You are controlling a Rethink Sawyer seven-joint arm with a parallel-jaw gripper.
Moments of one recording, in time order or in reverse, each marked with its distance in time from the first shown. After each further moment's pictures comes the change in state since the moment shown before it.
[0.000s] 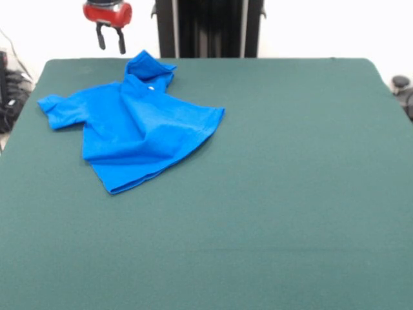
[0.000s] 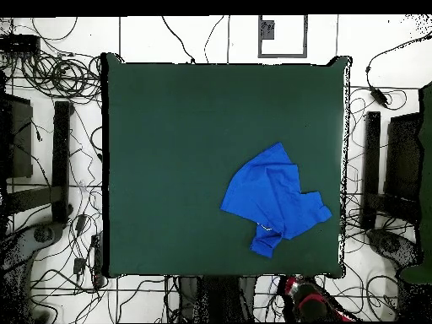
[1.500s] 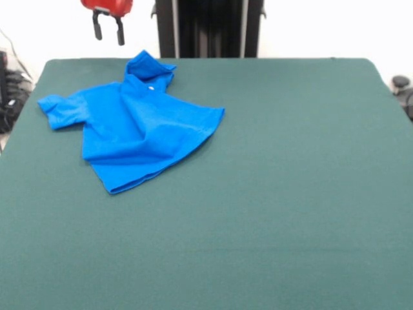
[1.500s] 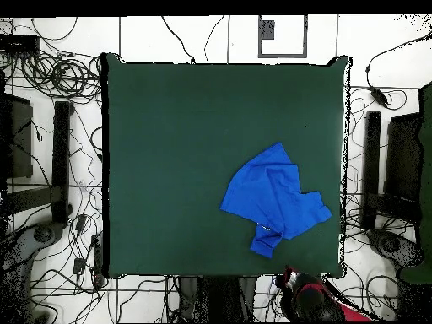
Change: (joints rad) arm 0.124 -0.161 0.026 0.052 0.095 0.099 0.000
